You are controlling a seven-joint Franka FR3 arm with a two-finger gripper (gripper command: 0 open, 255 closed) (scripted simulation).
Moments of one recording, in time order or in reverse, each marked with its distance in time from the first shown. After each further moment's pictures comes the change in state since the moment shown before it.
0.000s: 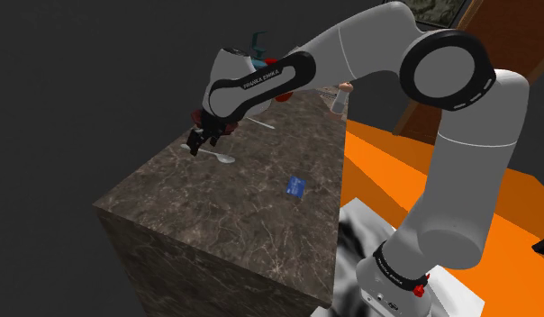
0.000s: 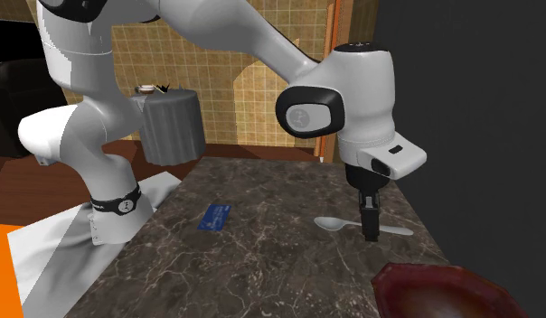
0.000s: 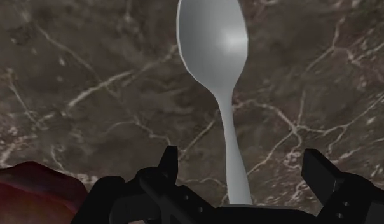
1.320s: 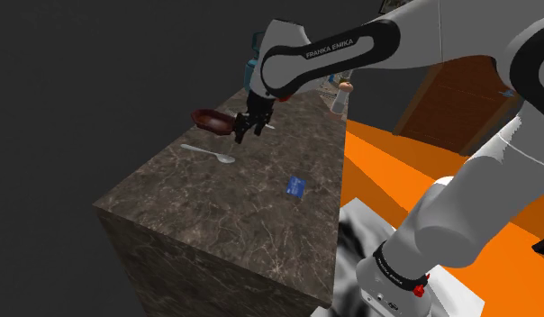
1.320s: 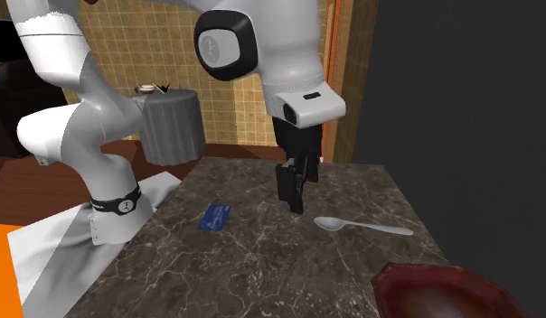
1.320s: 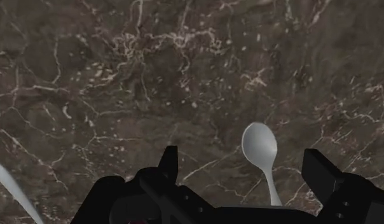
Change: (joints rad) arm -0.071 -0.428 -0.046 -0.313 0.037 -0.202 0.018
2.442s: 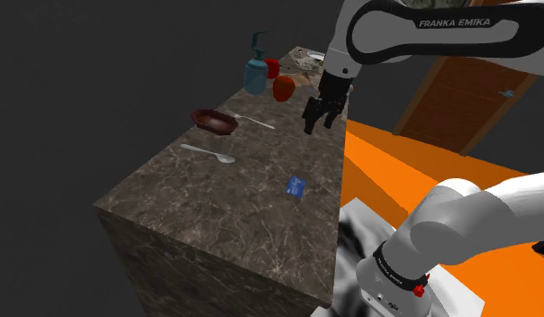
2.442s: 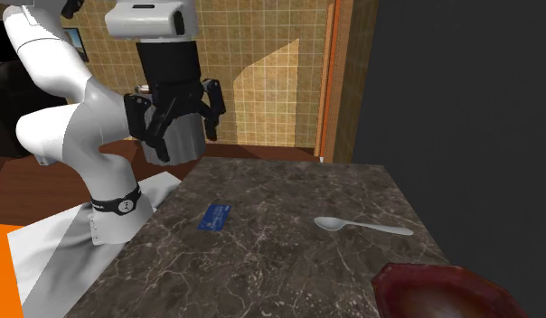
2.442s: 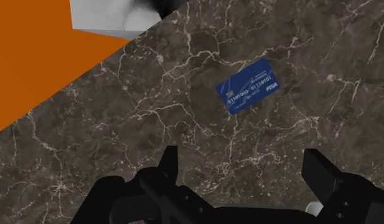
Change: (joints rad) arm -0.106 -0.532 -0.085 -0.213 -0.072 -0.461 0.078
